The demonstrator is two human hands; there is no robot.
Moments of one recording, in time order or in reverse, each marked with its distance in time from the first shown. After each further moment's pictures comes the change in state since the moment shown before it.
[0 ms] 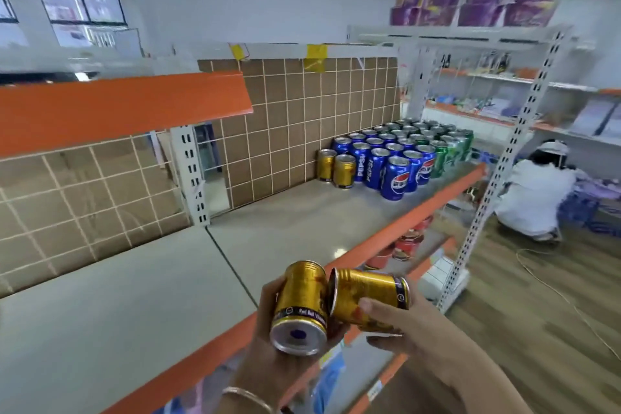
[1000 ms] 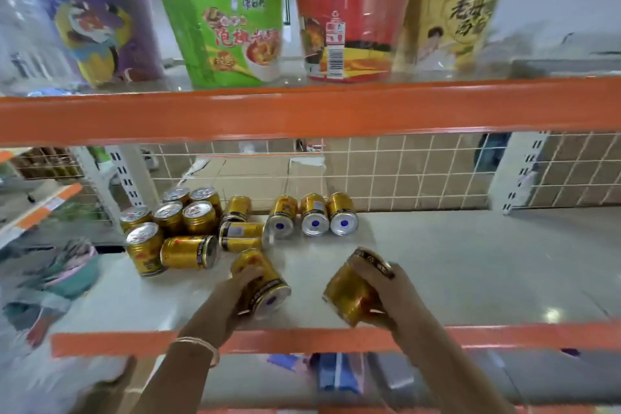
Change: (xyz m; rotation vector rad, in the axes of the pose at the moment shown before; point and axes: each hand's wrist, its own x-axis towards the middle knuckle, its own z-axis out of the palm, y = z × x) left_hand -0.404 0.257 -0.297 0.383 0.824 0.610; right_hand -0.064 0.049 0.491 -0.094 -0.435 0.081
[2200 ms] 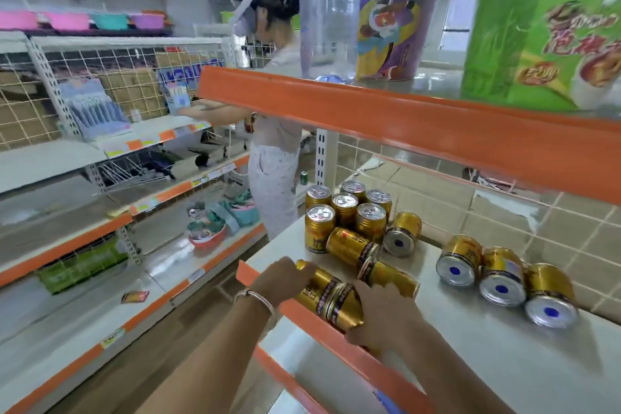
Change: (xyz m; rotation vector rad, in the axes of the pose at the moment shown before) left_hand -0.044 0.050 -0.111 0.987 0.630 -0.071; right_hand 0.056 0.025 0.200 -1.739 -0.599 -0.664
